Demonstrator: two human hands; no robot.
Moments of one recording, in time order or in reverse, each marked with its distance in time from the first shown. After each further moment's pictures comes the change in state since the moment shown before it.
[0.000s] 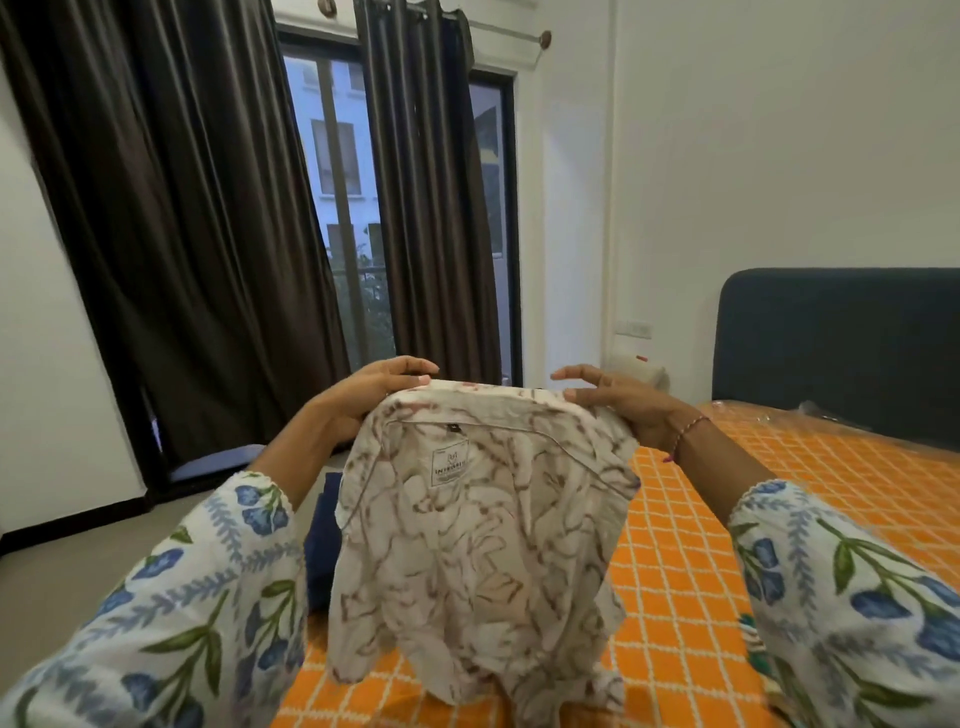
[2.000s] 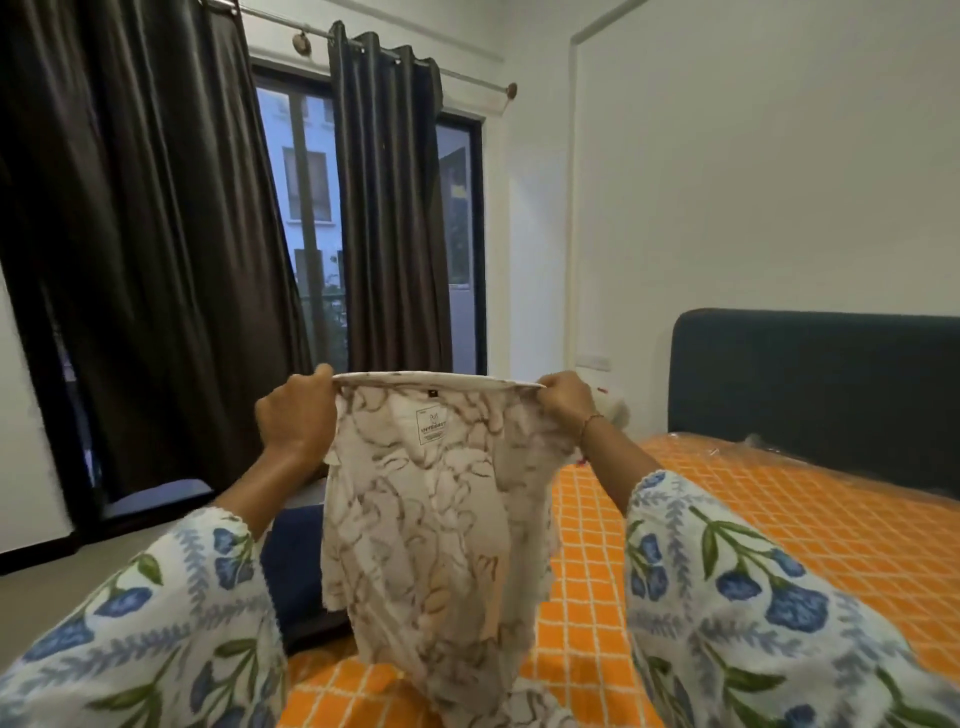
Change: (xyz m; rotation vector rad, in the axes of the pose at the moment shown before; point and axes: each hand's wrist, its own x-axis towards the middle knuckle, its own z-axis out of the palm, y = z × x) left_hand -0.003 0.000 0.014 1.399 0.949 0.236; right_hand 0.039 -0.019 -0.002 -0.737 0.697 -0.058
